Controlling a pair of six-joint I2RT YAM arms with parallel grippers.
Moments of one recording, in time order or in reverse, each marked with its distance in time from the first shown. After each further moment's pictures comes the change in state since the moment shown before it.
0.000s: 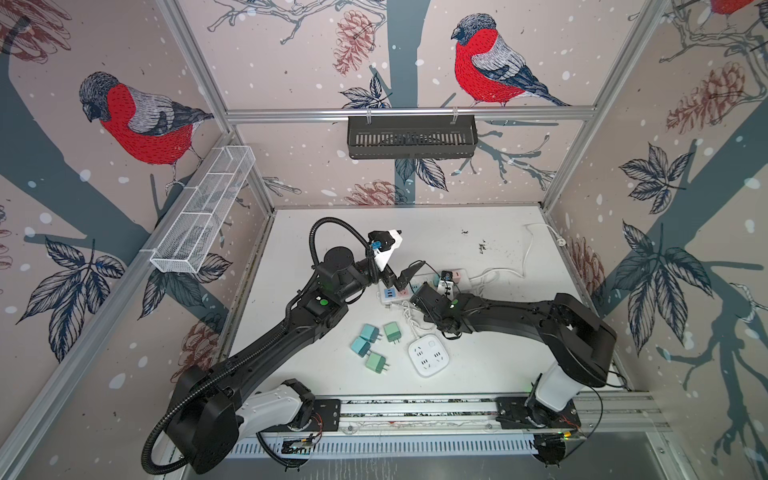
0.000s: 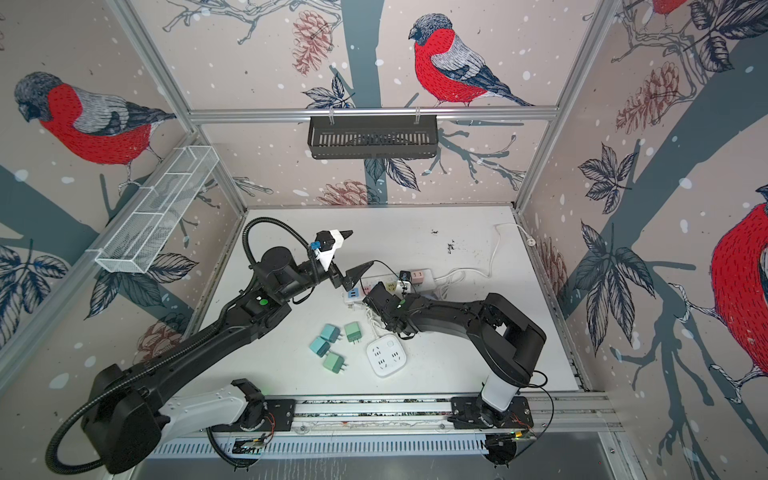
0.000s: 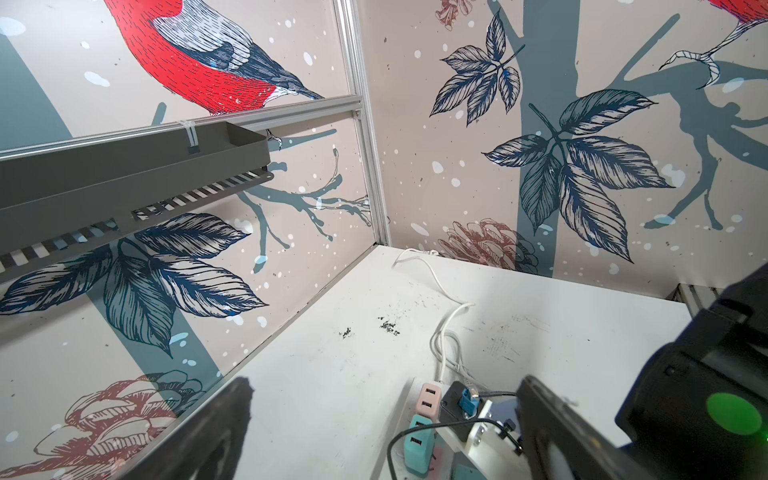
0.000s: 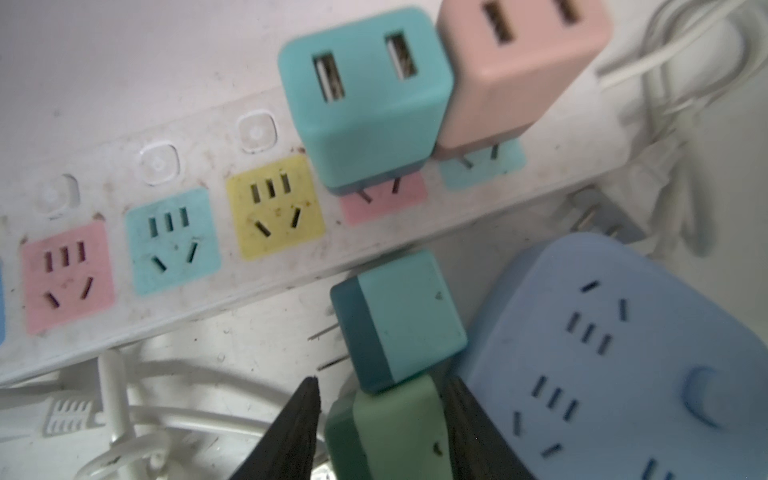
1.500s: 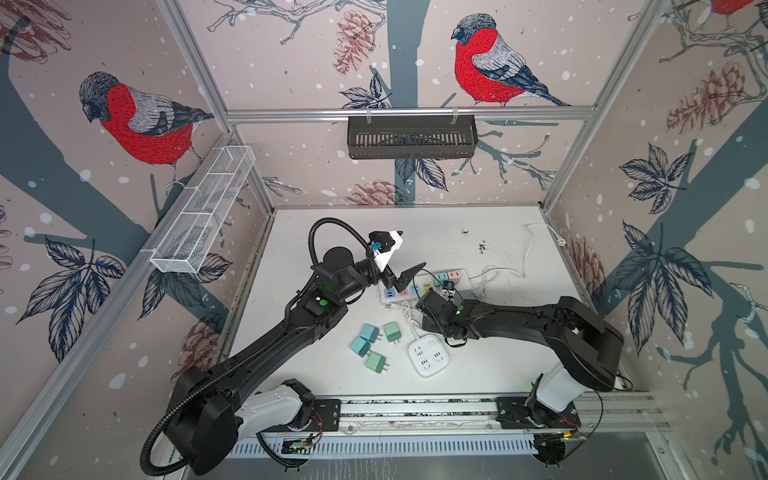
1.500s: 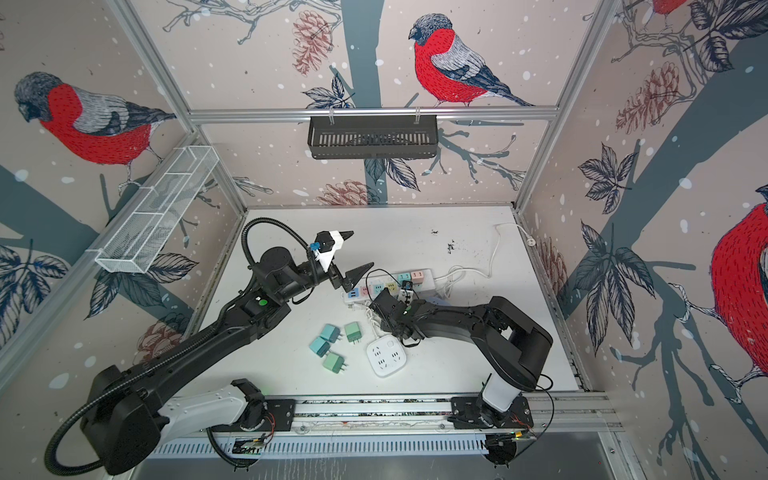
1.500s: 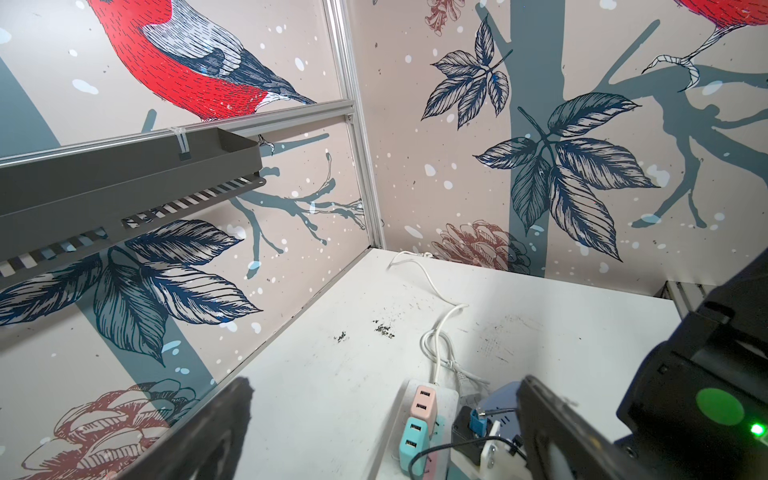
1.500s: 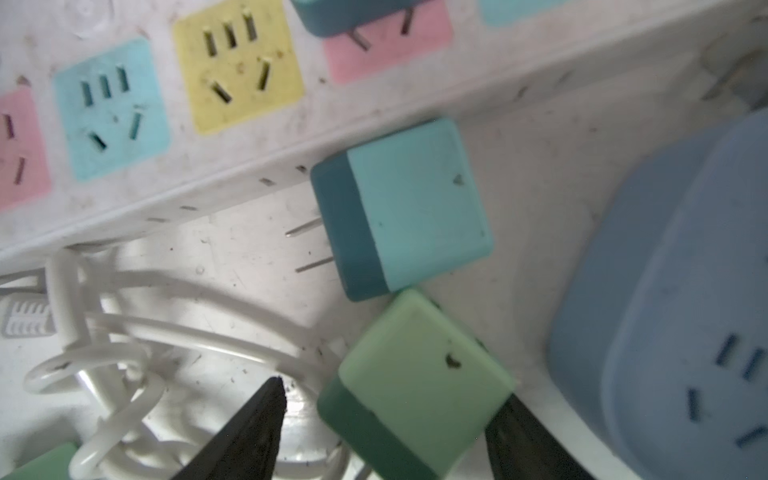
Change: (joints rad) left arm -0.001 -0.006 0.000 0.000 0.023 0.005; right arm 0.000 -0.031 -0.081 0.051 -0.157 0.010
